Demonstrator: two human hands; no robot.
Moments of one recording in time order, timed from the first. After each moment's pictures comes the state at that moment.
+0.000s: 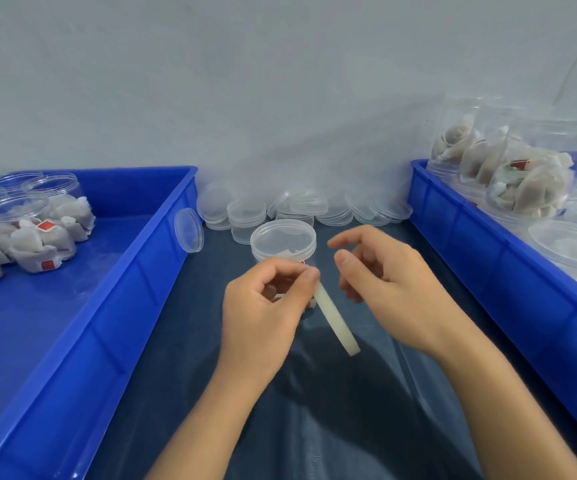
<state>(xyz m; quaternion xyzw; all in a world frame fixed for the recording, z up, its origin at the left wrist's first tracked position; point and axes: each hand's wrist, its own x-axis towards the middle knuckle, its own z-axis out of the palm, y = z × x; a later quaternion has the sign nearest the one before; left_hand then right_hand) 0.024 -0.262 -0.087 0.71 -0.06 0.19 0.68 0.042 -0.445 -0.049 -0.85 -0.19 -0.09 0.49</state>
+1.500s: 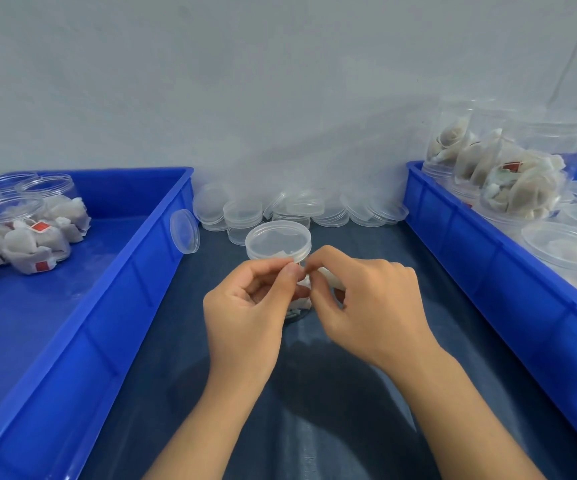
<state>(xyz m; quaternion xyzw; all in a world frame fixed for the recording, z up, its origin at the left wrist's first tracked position) 0.017 -0.270 -0.082 0.62 -0.02 0.24 0.74 0.032 -0.414 -0.060 -0.90 -0.20 -0.33 0.21</state>
